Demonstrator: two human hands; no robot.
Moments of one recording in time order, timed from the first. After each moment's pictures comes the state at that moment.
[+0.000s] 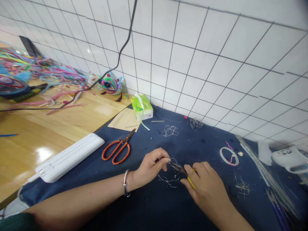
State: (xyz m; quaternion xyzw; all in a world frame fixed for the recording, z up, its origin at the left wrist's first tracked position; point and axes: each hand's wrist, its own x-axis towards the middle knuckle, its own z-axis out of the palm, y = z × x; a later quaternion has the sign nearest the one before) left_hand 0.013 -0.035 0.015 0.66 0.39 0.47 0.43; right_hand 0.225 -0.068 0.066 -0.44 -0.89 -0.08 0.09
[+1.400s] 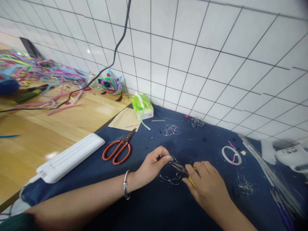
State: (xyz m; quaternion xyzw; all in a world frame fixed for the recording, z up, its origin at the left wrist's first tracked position) left_hand 0.016 -0.032 0.014 0.61 0.43 0.46 0.48; right_hand 0.226 -0.064 0.058 -0.43 -0.89 -0.12 0.09
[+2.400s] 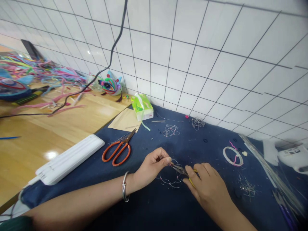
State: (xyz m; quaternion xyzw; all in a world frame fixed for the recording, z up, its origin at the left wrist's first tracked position) left_hand 0.017 -0.032 0.014 0.57 0.40 0.47 0.54; right_hand 0.229 -0.062 0.054 -0.40 -0.90 -0.14 0.11
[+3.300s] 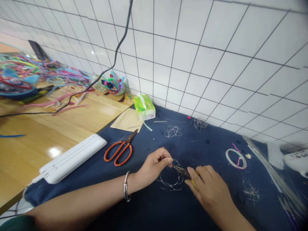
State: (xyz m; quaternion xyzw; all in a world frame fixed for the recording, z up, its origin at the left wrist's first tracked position) left_hand 0.013 -0.028 0.019 0.62 0.43 0.45 0.49; right_hand 0.232 -0.058 0.046 -0.40 -0.90 -0.13 0.13
